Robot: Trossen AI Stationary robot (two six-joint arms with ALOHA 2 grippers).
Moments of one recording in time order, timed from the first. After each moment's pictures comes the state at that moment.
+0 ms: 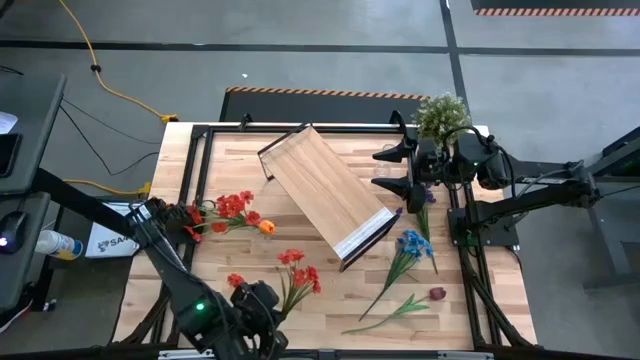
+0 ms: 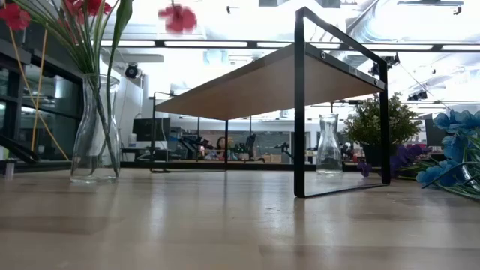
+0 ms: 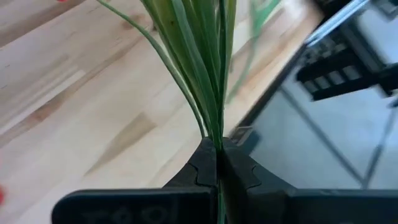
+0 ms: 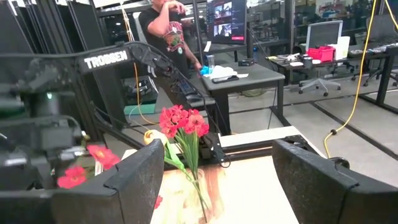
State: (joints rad) left arm -0.88 1.90 1.93 -1.18 -0.57 -1.61; right arm -0.03 0.96 1.03 -0.07 0.00 0.15
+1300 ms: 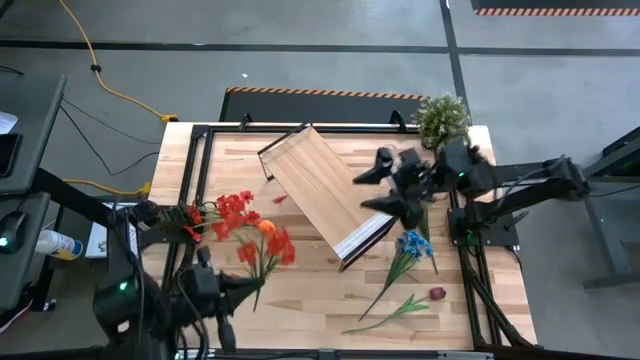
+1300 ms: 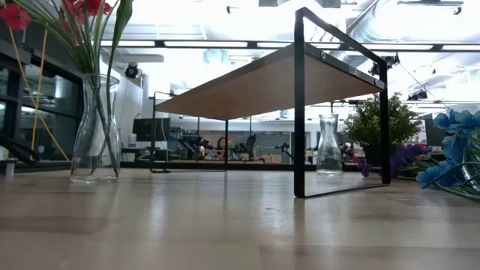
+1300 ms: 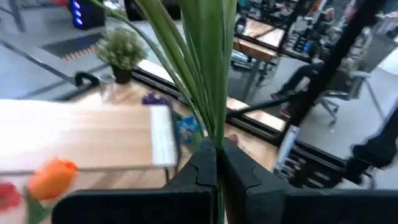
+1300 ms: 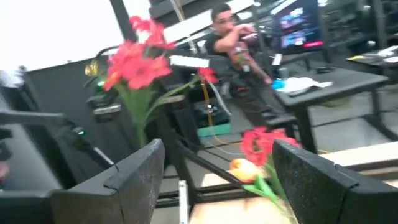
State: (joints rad) left arm -1.03 1.87 2.35 -1.56 -1.25 -1.32; right arm 0.05 1.12 1.04 0.25 -0.18 0.37
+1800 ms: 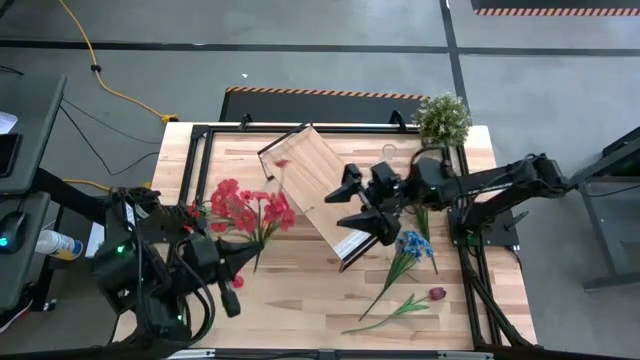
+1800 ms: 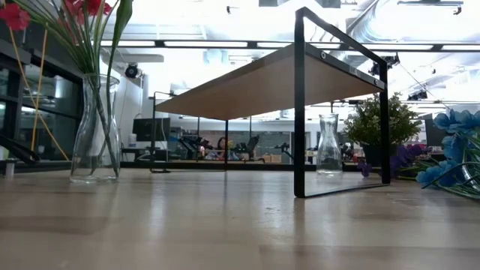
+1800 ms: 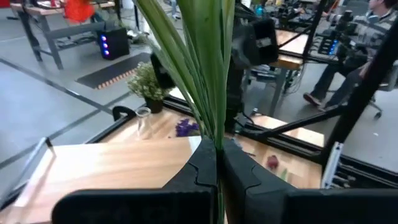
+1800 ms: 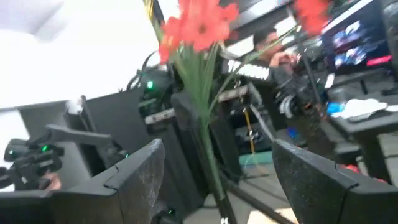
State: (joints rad) left arm -0.93 1.79 2.35 -1.57 -1.29 -1.09; right arm 0.13 1.38 1.11 0.63 -0.24 0.45
